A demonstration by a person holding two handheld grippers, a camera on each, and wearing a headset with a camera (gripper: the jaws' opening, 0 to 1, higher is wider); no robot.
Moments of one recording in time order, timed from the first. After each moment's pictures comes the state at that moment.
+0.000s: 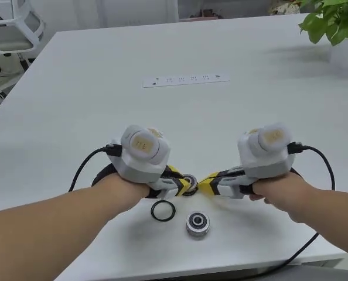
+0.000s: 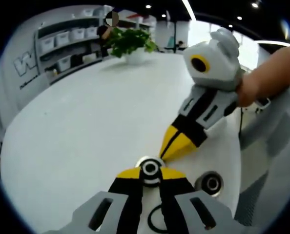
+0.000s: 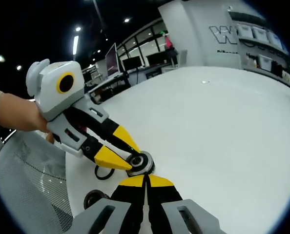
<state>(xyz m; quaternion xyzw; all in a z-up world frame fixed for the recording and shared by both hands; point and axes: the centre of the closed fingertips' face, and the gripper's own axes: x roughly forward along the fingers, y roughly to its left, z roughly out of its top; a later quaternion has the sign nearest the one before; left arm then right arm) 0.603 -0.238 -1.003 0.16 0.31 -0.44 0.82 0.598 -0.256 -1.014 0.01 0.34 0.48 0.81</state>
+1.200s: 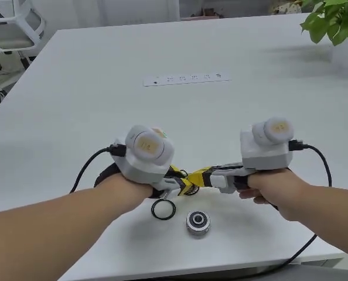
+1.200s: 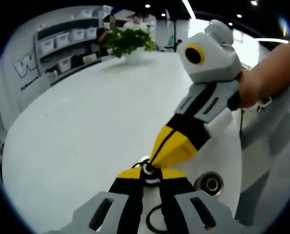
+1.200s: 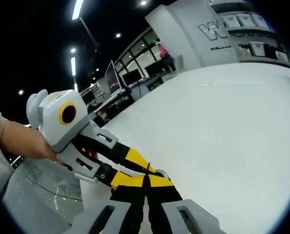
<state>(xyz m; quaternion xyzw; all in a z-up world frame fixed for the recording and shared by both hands) 0.603 -0.240 -1.004 0.17 0.31 -0.44 0.83 0.595 -0.232 -0.991 0.09 0.32 0.49 0.80</state>
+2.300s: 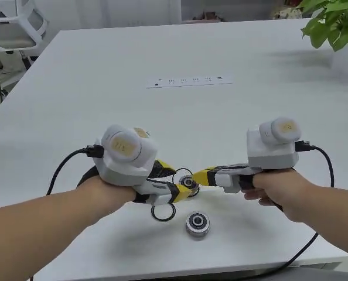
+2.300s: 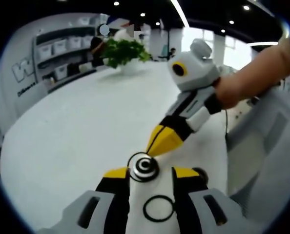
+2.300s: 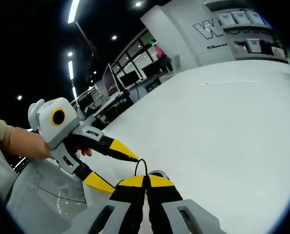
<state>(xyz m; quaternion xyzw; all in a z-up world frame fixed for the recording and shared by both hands) 0.584 -0.225 -0.975 0.14 0.28 -0.47 0.83 0.590 -0.237 -0.978 0.11 0.32 0.49 0.80</state>
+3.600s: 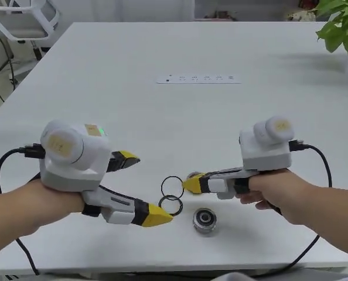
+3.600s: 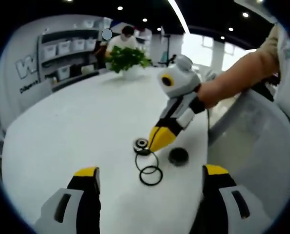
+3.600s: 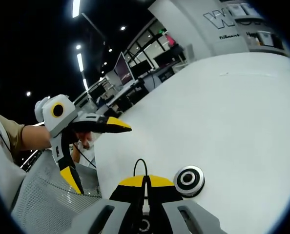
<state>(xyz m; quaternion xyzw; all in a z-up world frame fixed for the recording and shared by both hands) 0.538 -0.168 -0.950 0.12 0.27 -0.48 0.83 0.557 -0.201 -0.981 0.10 0.36 0.54 0.75</state>
